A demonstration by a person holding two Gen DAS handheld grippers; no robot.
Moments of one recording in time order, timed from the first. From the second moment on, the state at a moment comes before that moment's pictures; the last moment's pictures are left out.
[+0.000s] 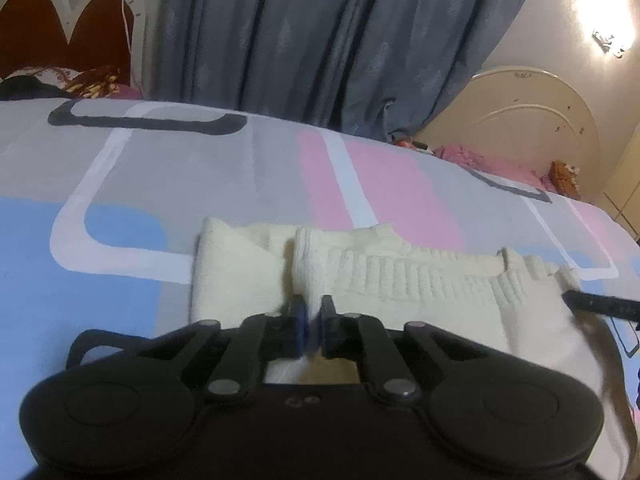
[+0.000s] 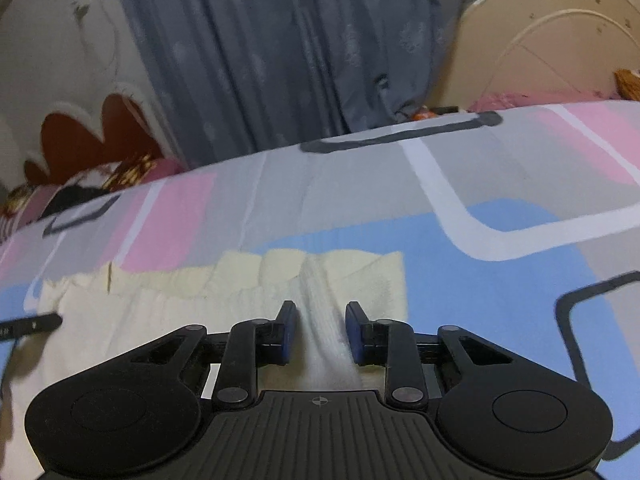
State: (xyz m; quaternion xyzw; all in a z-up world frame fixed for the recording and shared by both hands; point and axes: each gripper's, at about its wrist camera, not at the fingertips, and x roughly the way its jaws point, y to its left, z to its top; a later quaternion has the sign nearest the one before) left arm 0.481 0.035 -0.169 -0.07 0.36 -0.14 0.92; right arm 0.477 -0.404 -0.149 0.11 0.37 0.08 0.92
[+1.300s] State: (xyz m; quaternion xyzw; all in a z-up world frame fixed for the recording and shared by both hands) left arm 0.408 0.003 -0.179 0.00 0.33 -0.14 0.93; right arm 0.428 -0.325 -0.151 0.04 0.36 0.10 0.93
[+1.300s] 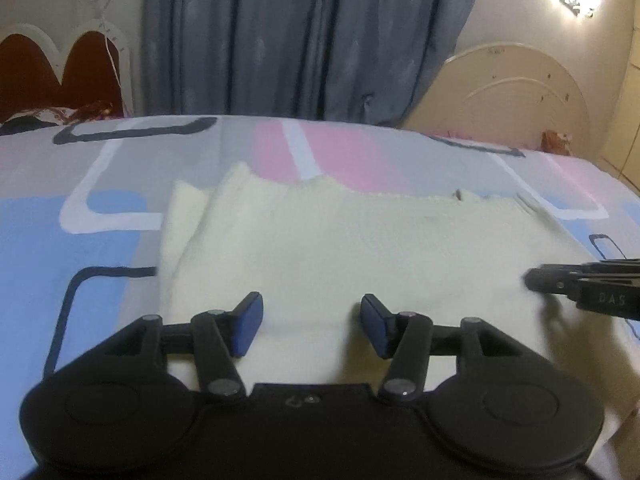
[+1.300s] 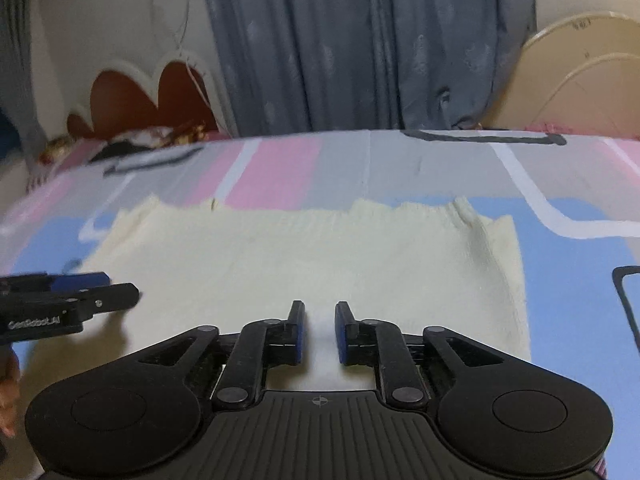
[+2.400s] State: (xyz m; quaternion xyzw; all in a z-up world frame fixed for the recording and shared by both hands) left arm 0.337 0.010 -0.179 0.02 0.39 -0.14 0.91; right arm 0.318 -0.329 -0.153 0.01 0.38 0.02 0.92
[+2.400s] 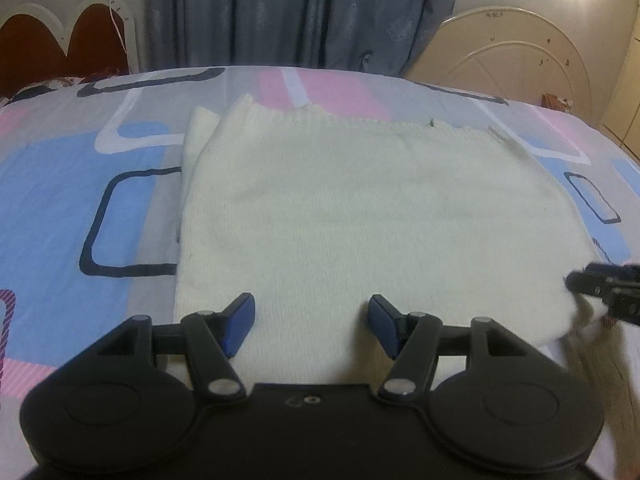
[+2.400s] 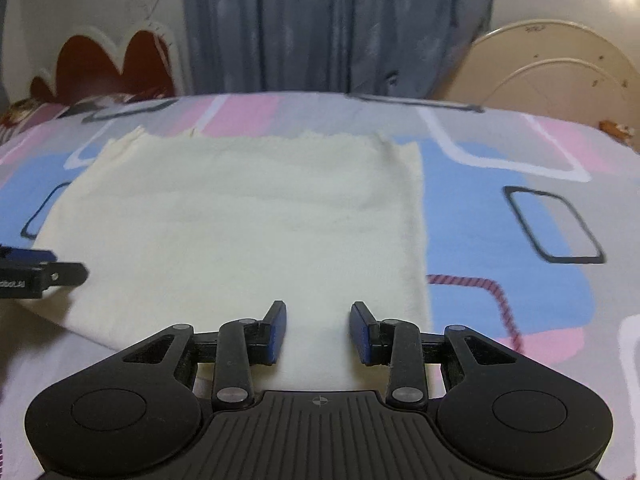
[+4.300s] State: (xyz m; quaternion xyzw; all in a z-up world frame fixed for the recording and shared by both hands) left arm 0.400 0.004 -0.176 0.01 0.37 -0.11 0.92; right arm 0.412 -0.283 -0.157 0.01 0.36 0.08 0.93
